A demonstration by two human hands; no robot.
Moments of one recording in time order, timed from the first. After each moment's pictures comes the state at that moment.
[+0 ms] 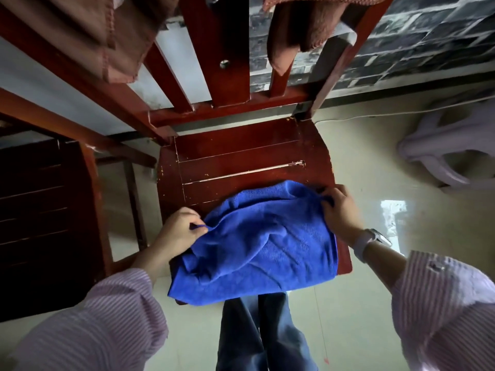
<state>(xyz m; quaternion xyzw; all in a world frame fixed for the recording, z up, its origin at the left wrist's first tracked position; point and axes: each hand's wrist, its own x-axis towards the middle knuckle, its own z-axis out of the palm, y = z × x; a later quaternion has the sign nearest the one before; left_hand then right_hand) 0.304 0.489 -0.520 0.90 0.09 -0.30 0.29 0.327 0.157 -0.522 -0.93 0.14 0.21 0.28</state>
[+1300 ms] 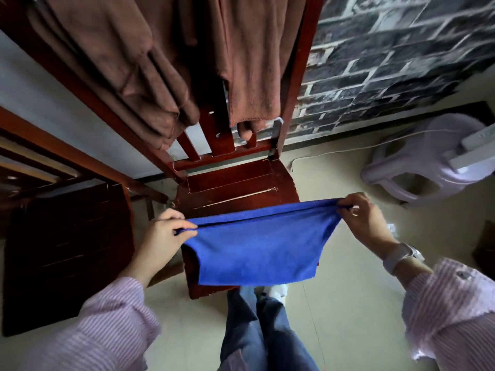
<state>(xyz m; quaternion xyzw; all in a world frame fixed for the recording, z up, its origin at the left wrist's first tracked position) 0.297 0.482 -0.322 0.92 0.01 -0.10 0.37 0.302 0.098 -0.332 -0.90 0.15 0.09 0.39</state>
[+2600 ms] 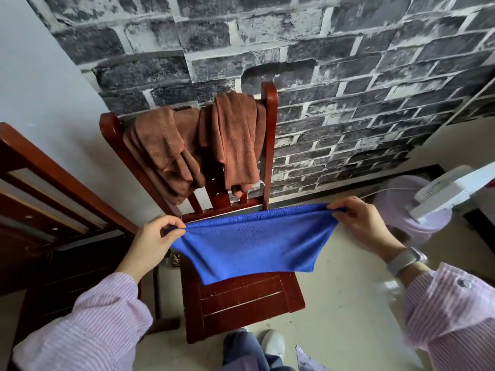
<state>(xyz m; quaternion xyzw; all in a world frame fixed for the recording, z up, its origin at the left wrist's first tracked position) 0.319 0.468 -0.173 0.89 0.02 -0.05 0.45 0.320 0.073 -0.171 -0.90 0.04 -0.01 0.44</state>
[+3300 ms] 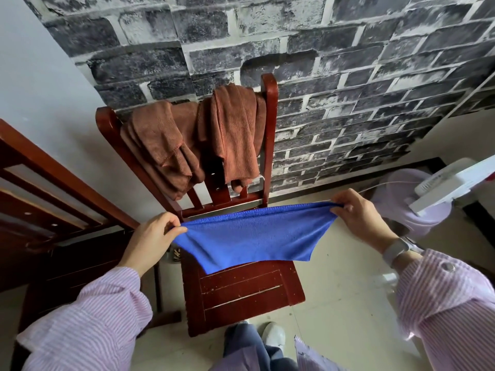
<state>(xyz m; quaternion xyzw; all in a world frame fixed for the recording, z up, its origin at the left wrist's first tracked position) 0.320 0.471 -0.175 0.96 0.01 -0.07 0.29 0.325 0.072 -0.179 -0.93 0.05 0.01 0.36</state>
